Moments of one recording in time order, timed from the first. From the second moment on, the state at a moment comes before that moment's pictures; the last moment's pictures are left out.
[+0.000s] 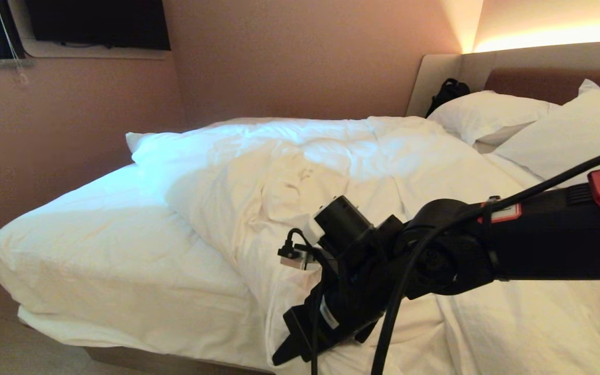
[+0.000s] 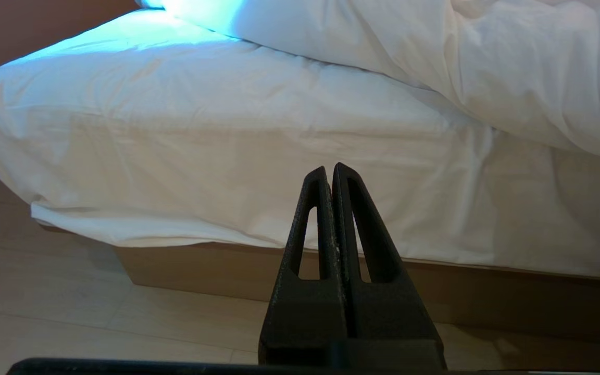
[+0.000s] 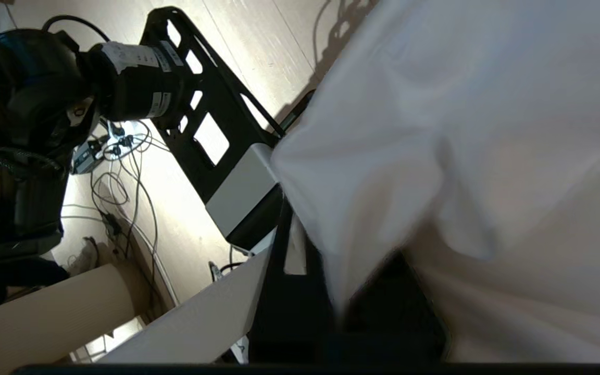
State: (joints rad) left arm 0.01 0.00 0.00 0.01 -0.01 0.02; right arm 0.88 2.04 -1.50 0.43 0.56 0.36
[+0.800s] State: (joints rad) left arm 0.01 0.00 0.00 0.01 -0.01 0.02; right arm 0.80 1.92 -1.53 0.42 0.44 0.38
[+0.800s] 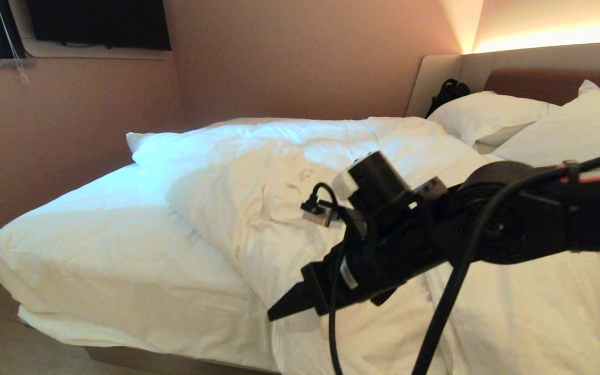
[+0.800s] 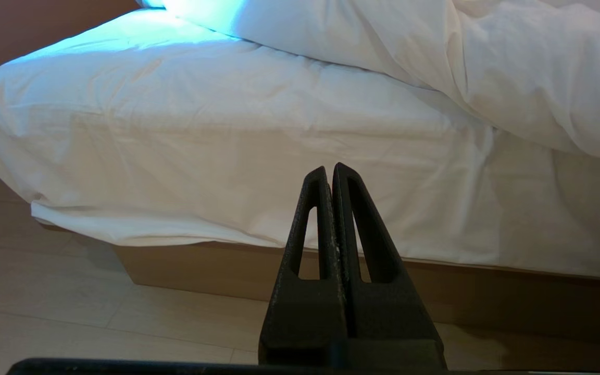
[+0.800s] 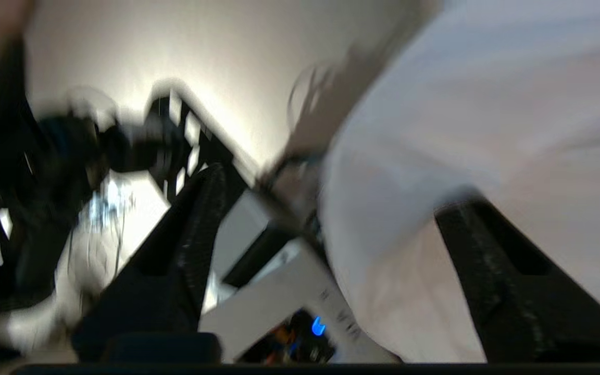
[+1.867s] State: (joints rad) left arm 0.01 0.00 0.00 0.01 -0.01 0.02; right arm 0.56 1.89 -1.60 0.31 0.41 0.44
